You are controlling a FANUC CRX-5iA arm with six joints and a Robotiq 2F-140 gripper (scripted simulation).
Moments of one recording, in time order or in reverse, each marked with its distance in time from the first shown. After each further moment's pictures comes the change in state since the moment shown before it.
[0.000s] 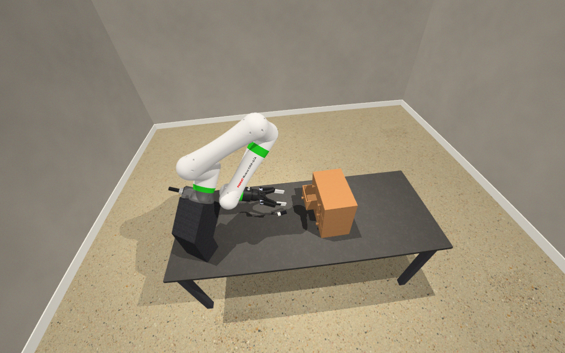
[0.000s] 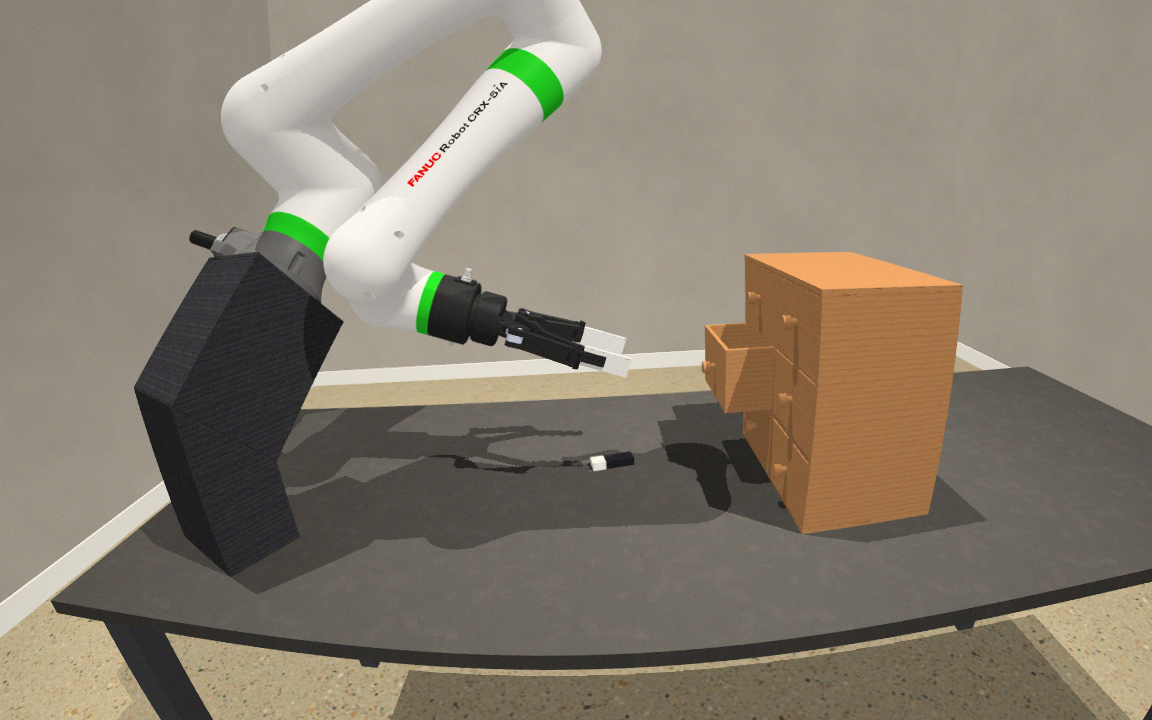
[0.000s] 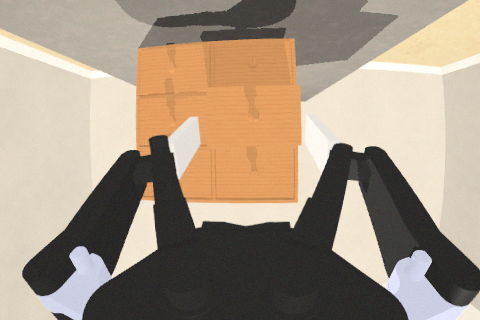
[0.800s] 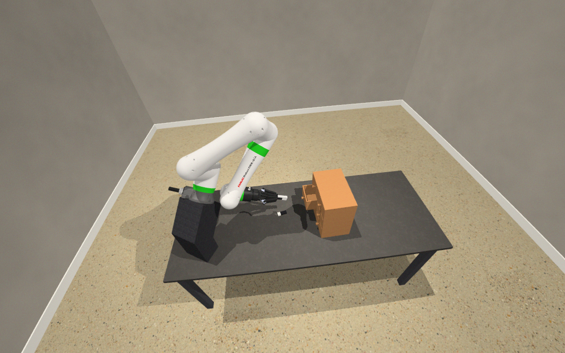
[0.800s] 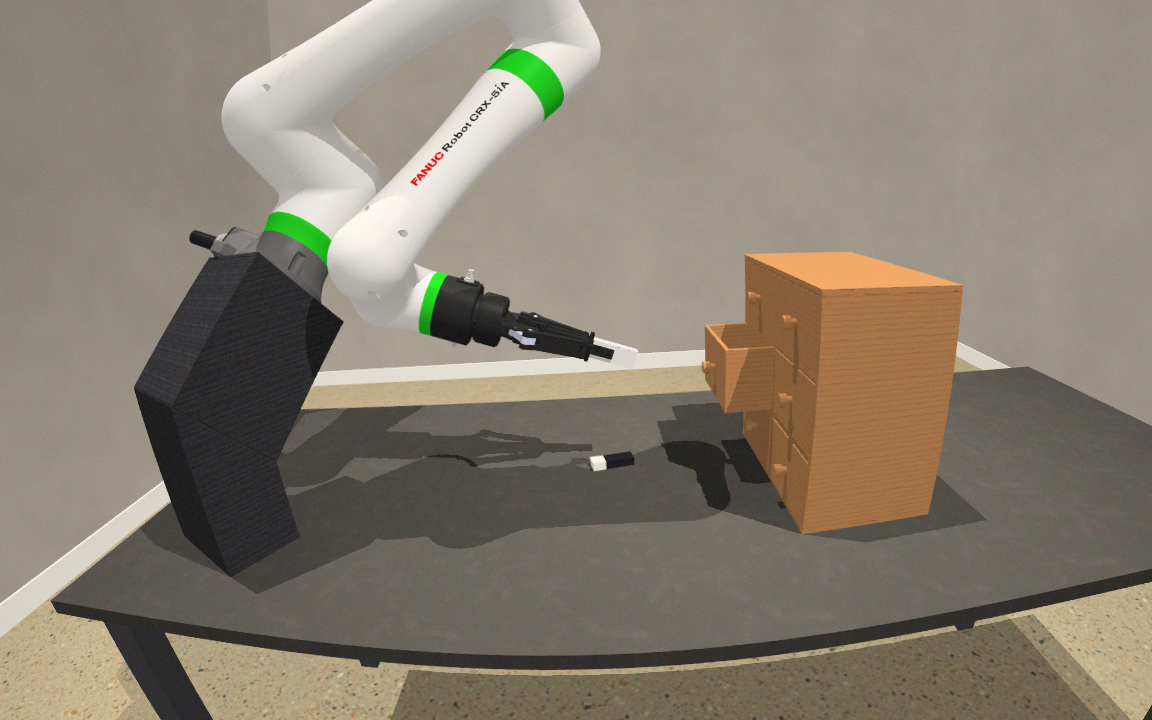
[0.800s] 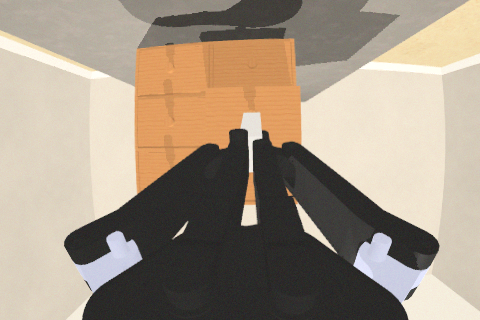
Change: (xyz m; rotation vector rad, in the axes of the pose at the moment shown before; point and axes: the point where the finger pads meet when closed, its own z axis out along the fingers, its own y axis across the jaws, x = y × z) arm 0.000 0.001 0.004 -0.001 0.001 0.000
